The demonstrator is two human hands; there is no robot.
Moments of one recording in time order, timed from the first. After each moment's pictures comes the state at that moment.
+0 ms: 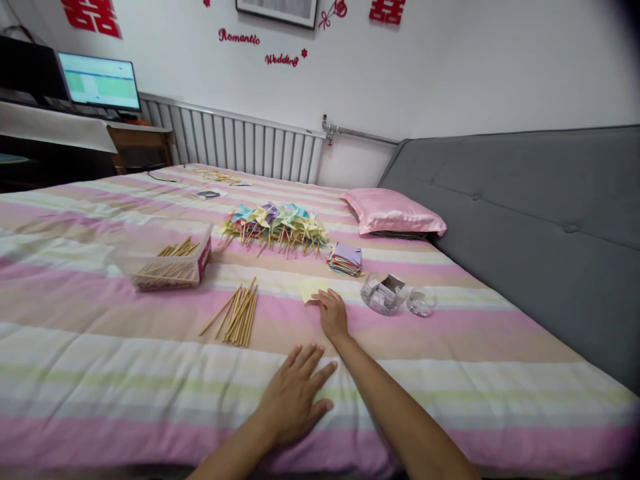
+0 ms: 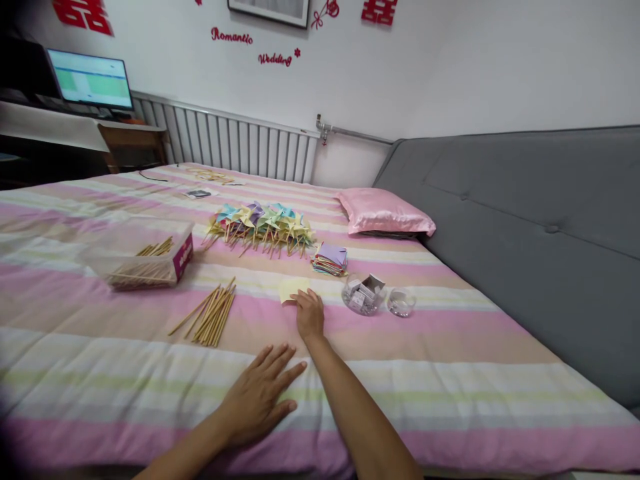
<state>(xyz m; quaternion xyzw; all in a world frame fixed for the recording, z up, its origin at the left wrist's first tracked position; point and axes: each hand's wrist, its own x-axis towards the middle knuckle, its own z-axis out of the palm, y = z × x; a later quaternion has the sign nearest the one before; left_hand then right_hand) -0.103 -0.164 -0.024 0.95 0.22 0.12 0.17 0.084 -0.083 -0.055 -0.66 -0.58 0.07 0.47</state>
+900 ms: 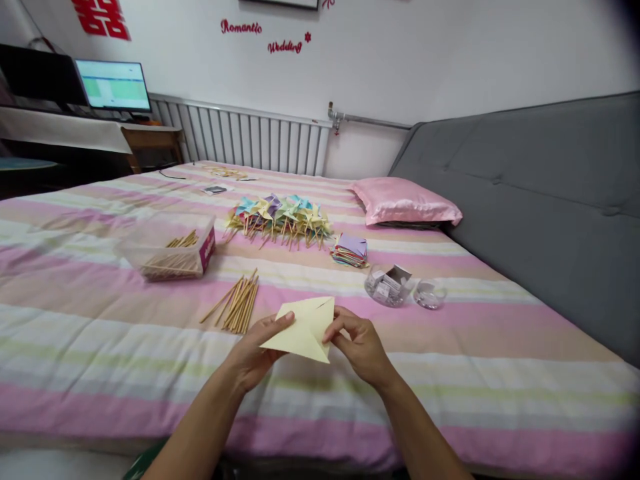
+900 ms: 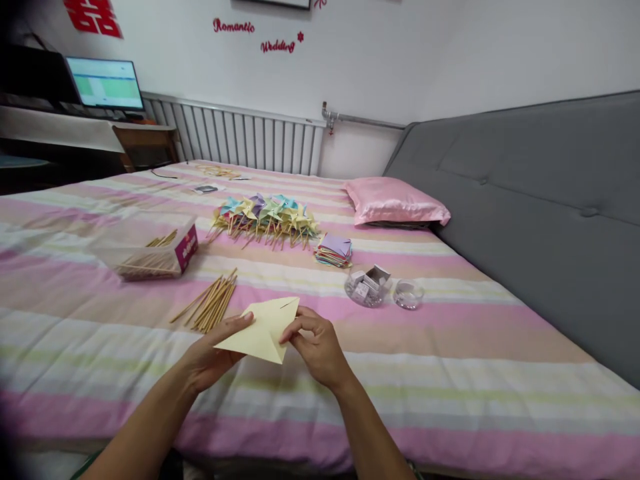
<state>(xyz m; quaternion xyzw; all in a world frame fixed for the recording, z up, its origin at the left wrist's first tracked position) -0.107 -0.144 0.053 0.34 0.32 0.33 0.82 0.072 -0.203 0.039 -0.42 -0.59 0.37 0.58</state>
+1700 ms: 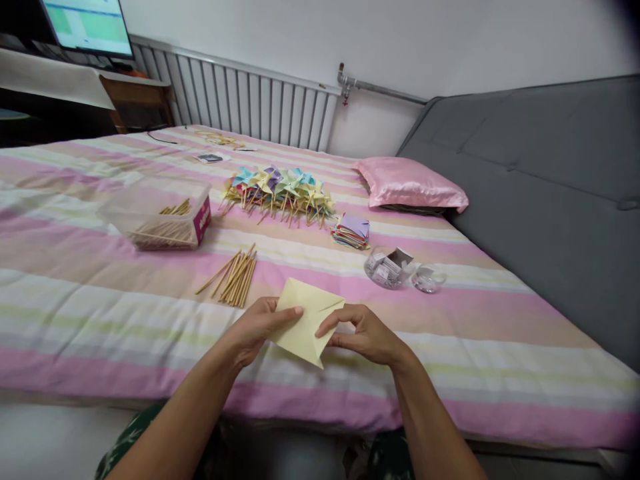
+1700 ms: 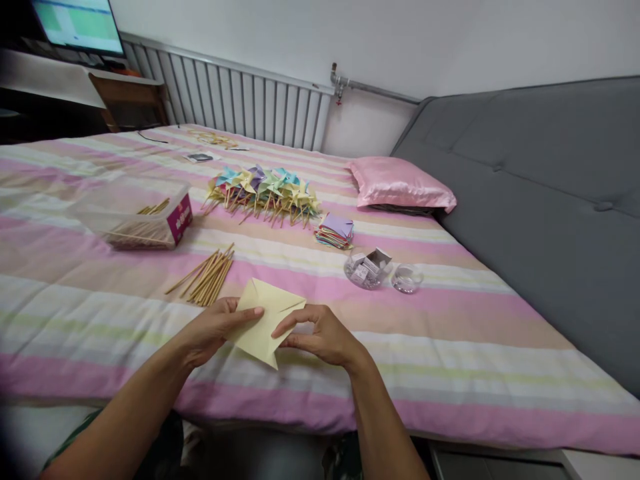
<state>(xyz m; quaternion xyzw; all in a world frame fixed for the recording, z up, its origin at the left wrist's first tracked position) -0.107 -0.149 0.041 0.46 0.34 0.23 0.79 0.091 -0.213 0.046 -0.43 -0.68 0.45 0.39</state>
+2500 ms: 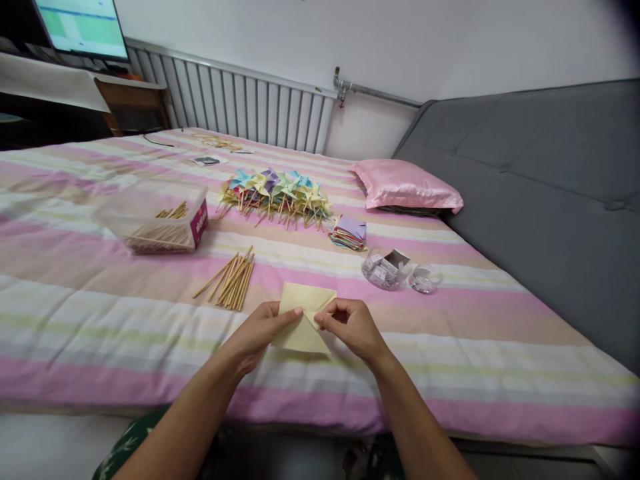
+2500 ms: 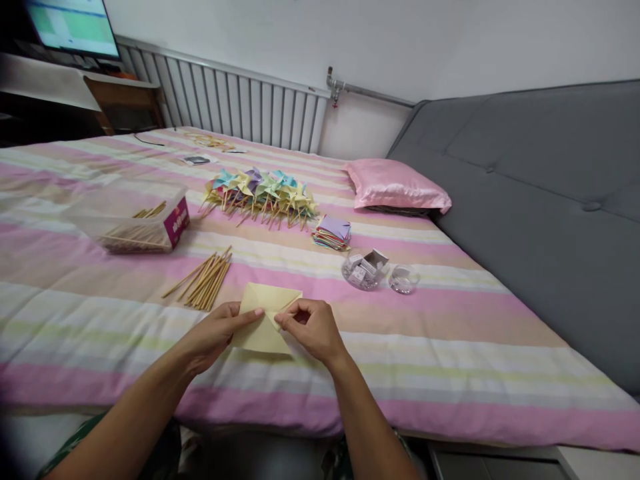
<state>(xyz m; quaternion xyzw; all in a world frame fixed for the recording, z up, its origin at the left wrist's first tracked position) -0.099 -0.154 0.045 0.44 0.35 0.24 0.79 0.076 -0.203 0.027 -0.55 -0.57 0.38 0.48</state>
